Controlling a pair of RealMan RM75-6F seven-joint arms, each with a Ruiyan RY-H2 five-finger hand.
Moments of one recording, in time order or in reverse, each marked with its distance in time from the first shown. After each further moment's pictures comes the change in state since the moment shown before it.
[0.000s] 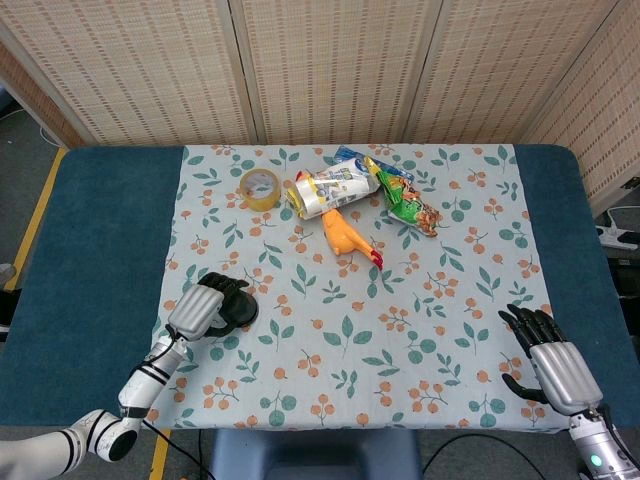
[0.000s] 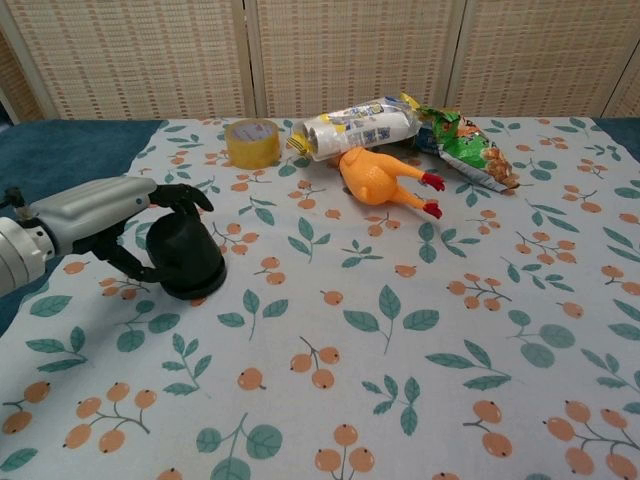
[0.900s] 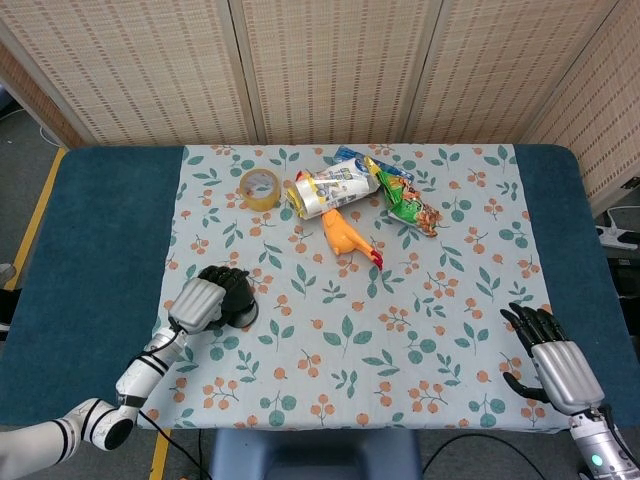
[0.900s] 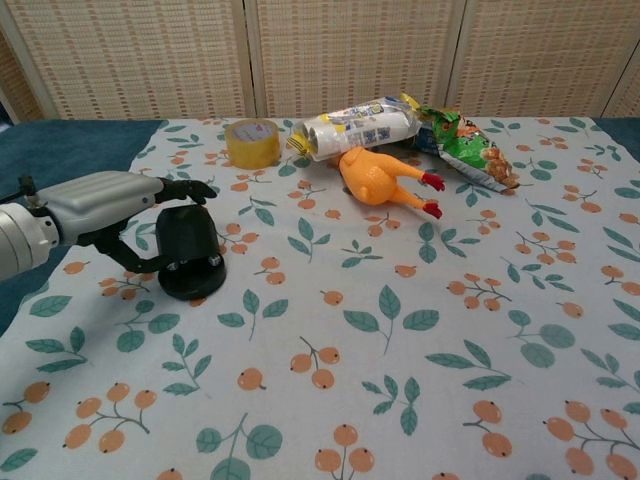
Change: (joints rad) left arm -0.044 0.050 -0.020 -0.029 -0.046 -0.123 0.133; right arm -0.004 0.001 0.003 -0.004 0.003 0.010 -0.001
